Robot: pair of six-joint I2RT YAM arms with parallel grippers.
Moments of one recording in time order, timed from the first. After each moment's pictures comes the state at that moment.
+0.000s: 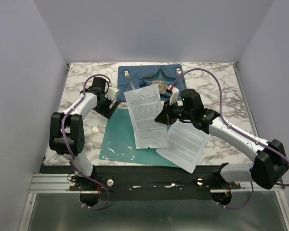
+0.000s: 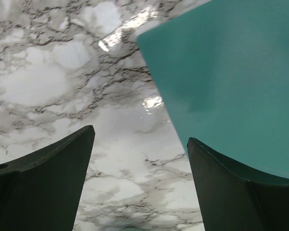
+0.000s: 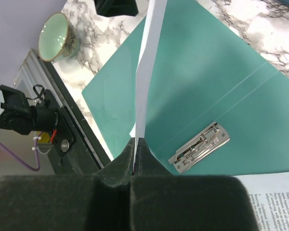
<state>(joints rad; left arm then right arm) -0.10 1.71 1.20 -0.66 0.06 0.42 0.65 1.30 0.93 -0.14 -0.45 0.35</state>
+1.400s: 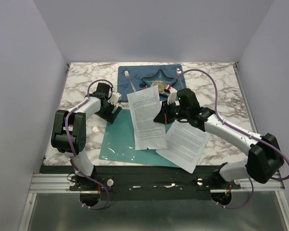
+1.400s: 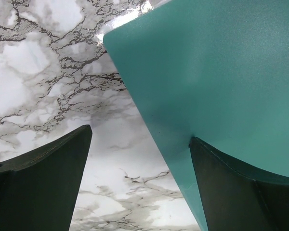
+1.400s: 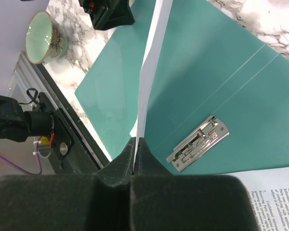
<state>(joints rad) -0.16 1.75 1.10 -0.56 0.03 0.37 0.65 1.38 0.96 -0.16 -0.43 0.39</state>
